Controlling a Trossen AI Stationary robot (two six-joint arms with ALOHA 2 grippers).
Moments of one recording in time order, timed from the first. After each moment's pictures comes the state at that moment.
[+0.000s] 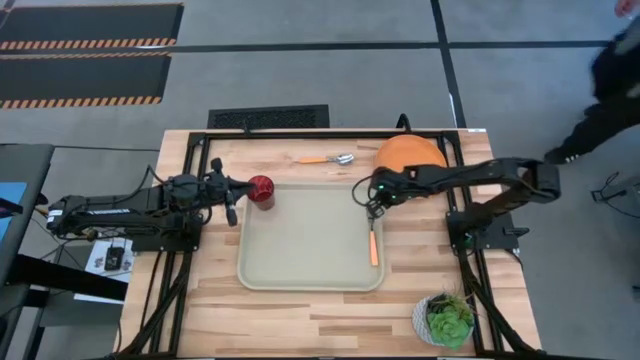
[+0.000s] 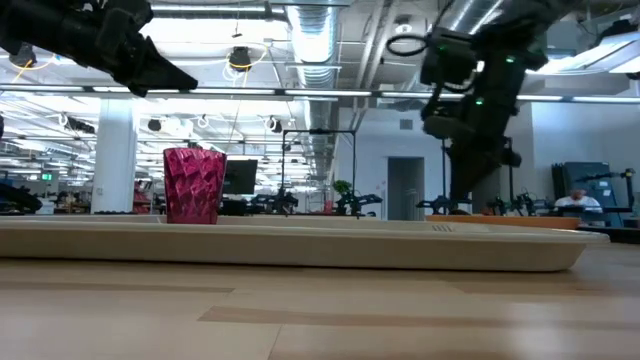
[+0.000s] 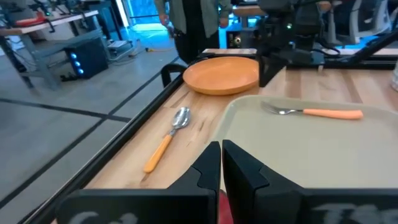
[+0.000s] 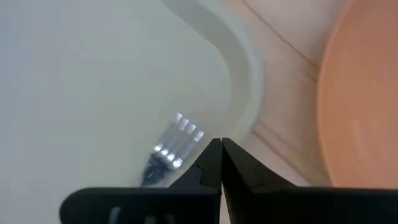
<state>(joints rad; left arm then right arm) 0.12 0.45 0.34 -0.11 -0.26 0.05 -0.25 1.40 0.77 -0.52 0.13 0.63</state>
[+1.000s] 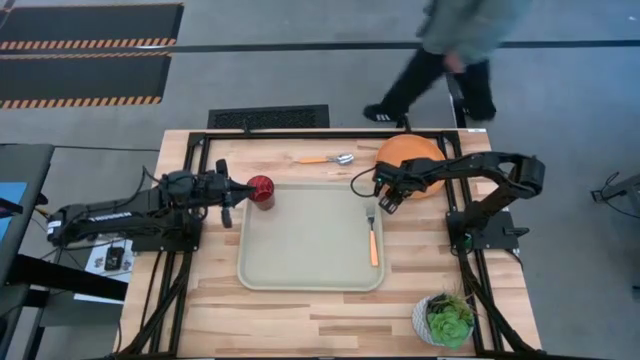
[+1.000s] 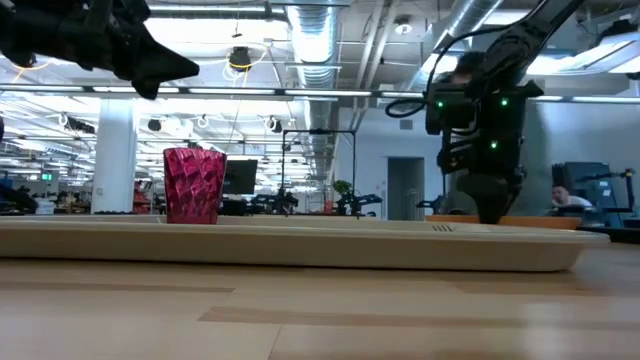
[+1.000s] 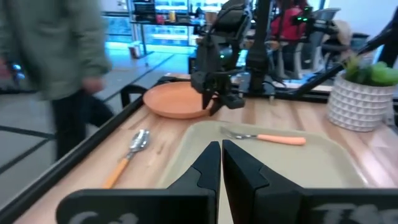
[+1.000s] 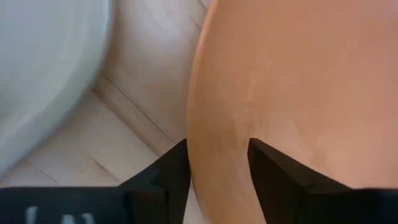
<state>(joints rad) 0.24 0.41 0.29 0.01 0.04 -0.02 -0.40 1.53 0.74 -0.63 0.27 0.29</state>
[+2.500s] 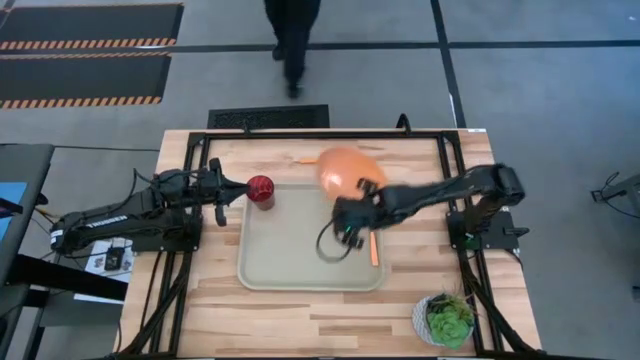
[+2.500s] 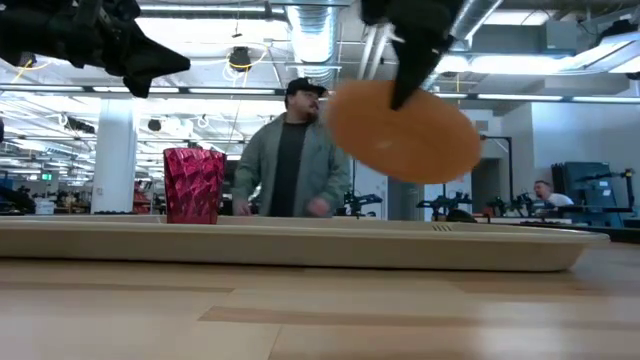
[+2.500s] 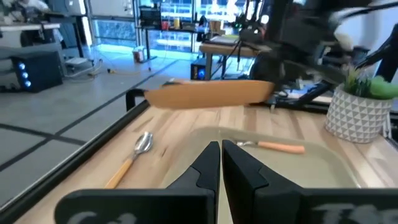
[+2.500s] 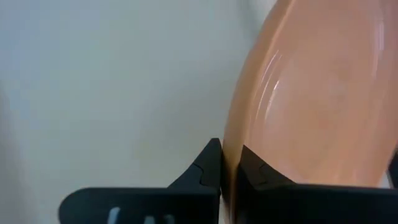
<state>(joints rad) 0.30 0.31 0.29 -0.07 0.08 -0.05 0.16 1.72 1.50 -0.99 0.43 0.32</state>
